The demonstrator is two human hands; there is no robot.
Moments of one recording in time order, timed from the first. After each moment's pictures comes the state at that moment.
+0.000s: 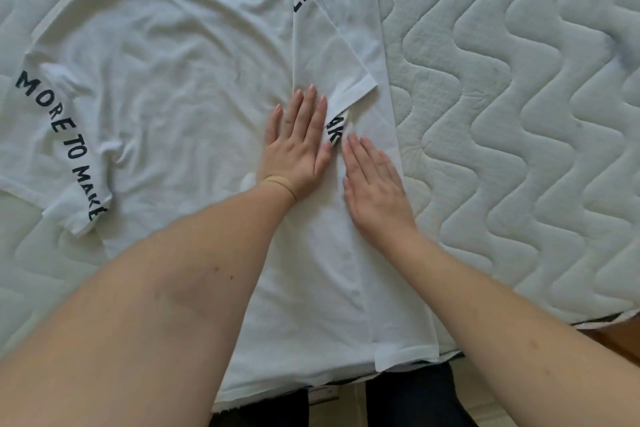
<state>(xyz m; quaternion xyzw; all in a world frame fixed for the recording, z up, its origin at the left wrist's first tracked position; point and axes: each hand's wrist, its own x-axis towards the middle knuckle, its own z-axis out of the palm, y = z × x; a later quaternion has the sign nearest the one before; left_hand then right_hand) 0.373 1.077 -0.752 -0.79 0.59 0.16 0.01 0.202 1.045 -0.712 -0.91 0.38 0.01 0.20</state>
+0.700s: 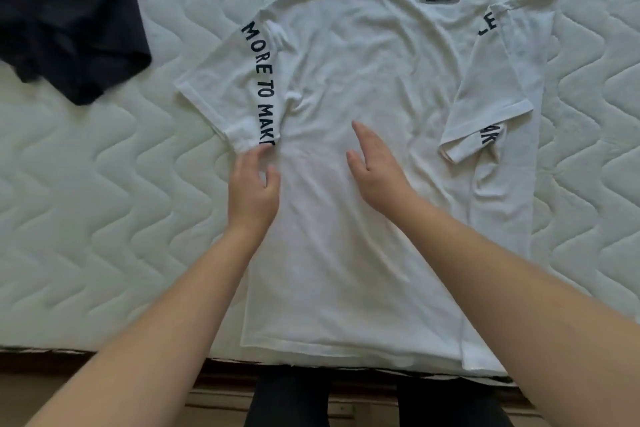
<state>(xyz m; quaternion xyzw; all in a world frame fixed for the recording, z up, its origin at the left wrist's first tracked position) 0.491 1.335 -0.672 -0.91 0.18 0.18 -0.34 0.377 1.155 -0.656 -0.82 0.33 0.10 0.46</state>
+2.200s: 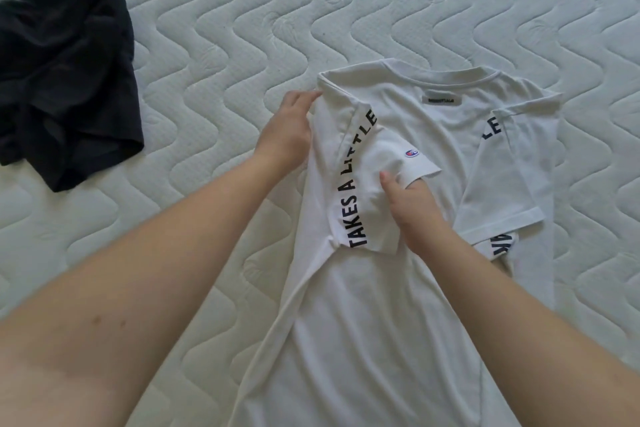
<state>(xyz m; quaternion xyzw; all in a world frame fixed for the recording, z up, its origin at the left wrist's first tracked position) 0.649 1.144 -0.674 -0.87 0.34 0.24 -0.26 0.445 1.055 -0.694 -0.56 0.51 -0.05 0.65</state>
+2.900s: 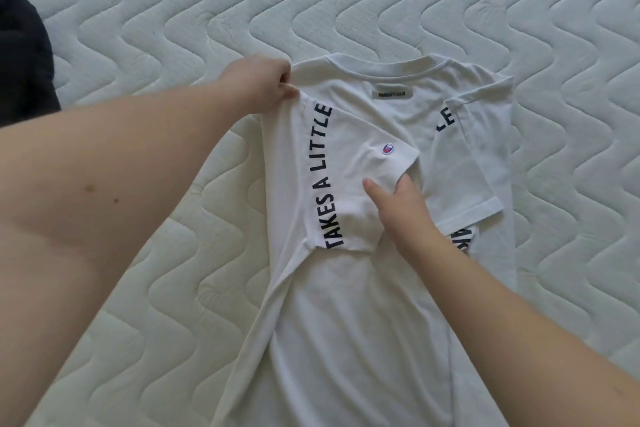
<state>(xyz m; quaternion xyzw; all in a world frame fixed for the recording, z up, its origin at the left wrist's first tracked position) 0.715 1.040 -0.690 -0.85 0.49 0.21 0.04 0.412 1.019 -0.698 -0.58 0.56 -0.05 0.59</state>
